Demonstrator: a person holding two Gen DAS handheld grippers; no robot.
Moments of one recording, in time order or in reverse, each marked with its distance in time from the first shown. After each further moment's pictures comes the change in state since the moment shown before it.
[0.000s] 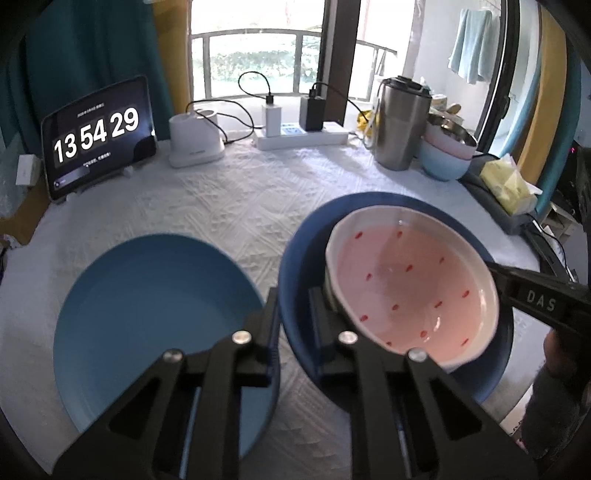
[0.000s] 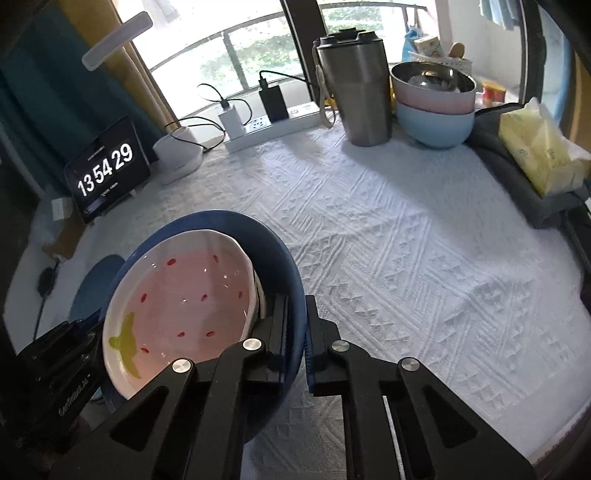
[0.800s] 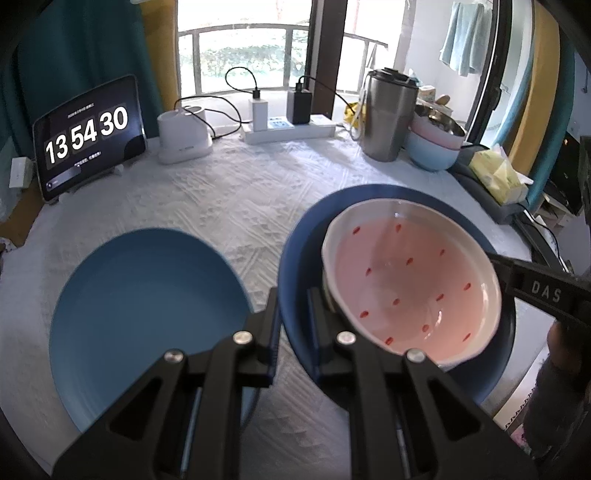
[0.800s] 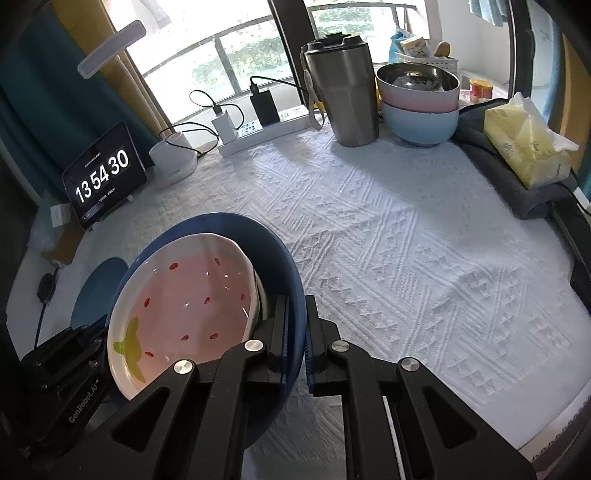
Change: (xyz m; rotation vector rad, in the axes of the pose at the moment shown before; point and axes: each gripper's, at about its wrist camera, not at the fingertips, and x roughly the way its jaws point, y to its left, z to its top) left arm -0.003 -0.010 -0.004 0.024 0.029 -0.024; right arm -0.014 -0.006 -0.004 0.022 -0.006 -0.017
